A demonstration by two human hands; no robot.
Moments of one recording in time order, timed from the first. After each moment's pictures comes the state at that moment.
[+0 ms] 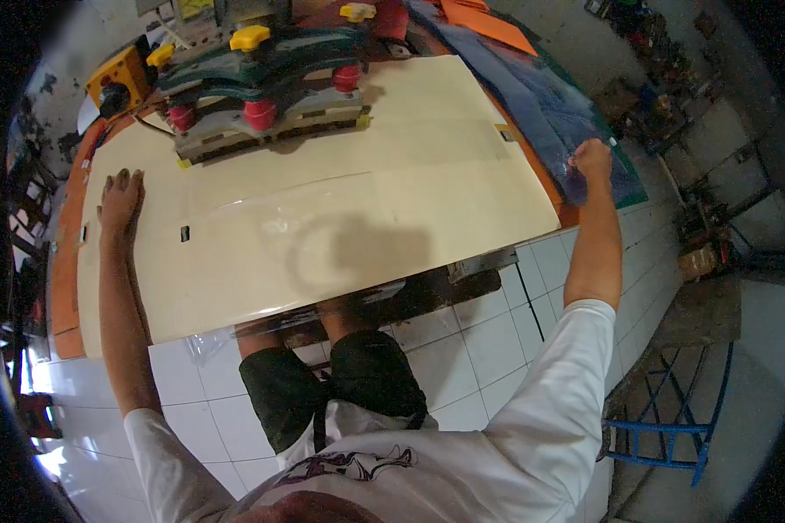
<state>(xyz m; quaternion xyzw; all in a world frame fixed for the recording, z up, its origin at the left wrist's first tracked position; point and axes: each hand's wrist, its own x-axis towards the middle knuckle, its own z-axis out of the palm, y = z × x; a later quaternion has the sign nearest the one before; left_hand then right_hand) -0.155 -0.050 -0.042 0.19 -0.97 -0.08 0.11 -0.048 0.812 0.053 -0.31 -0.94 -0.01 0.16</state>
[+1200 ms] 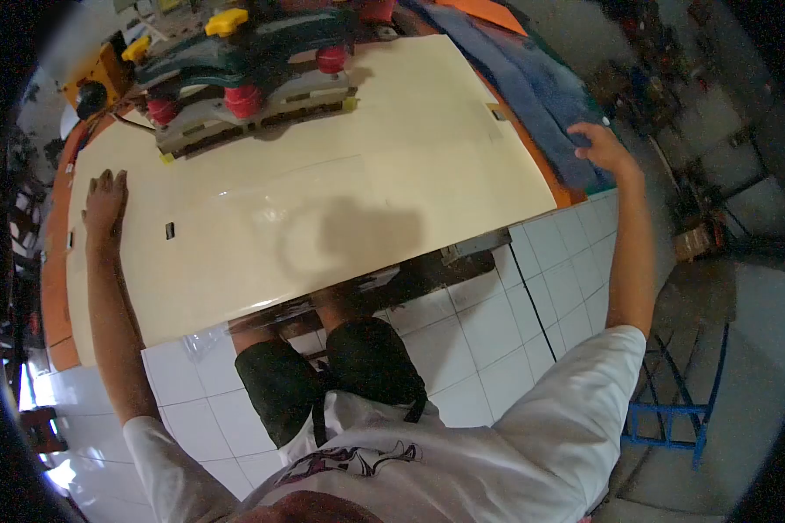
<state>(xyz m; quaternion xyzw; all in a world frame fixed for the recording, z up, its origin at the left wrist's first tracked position) -0.158 -0.054 -0.044 0.18 -0.98 -0.06 0.09 0.005 0.777 0.109 -0.08 -1.00 0.01 0.01</state>
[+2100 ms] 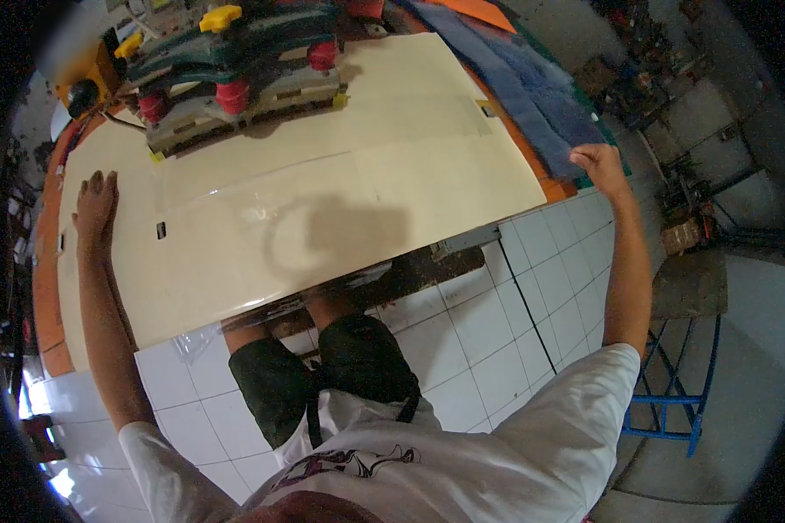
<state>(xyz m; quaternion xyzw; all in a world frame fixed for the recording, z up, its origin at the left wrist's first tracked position) -0.160 -0.057 -0.048 0.18 -0.98 -0.06 0.10 0.059 0.757 0.098 -0.06 -0.99 0.07 0.10</state>
